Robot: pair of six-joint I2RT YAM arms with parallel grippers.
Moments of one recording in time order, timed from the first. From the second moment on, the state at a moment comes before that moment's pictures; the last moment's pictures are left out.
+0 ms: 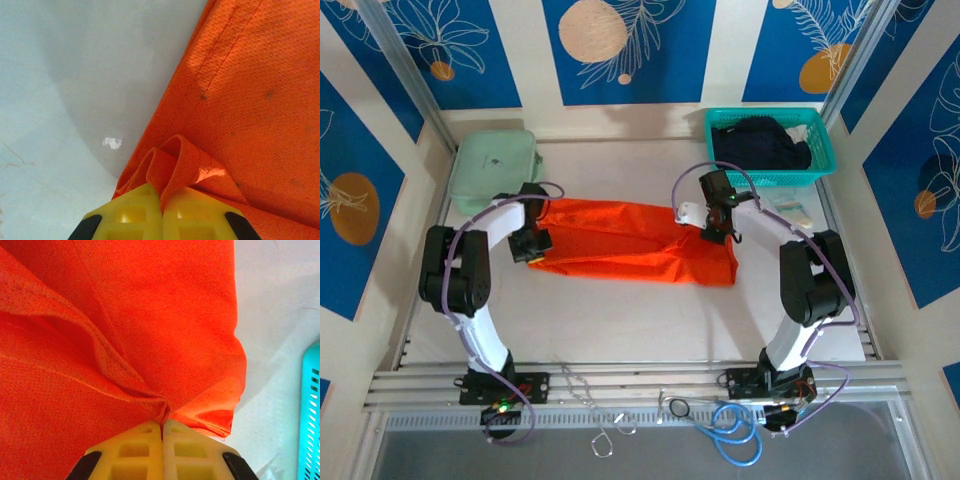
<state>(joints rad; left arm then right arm) -0.15 1.84 1.21 -0.89 -0.08 -0.49 0.32 1.73 1.18 -0.59 0.14 -1.00</state>
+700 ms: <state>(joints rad) -0.14 1.68 1.29 -0.93 0.00 -0.44 0.29 1.74 1.24 -0.61 0.13 -0.36</state>
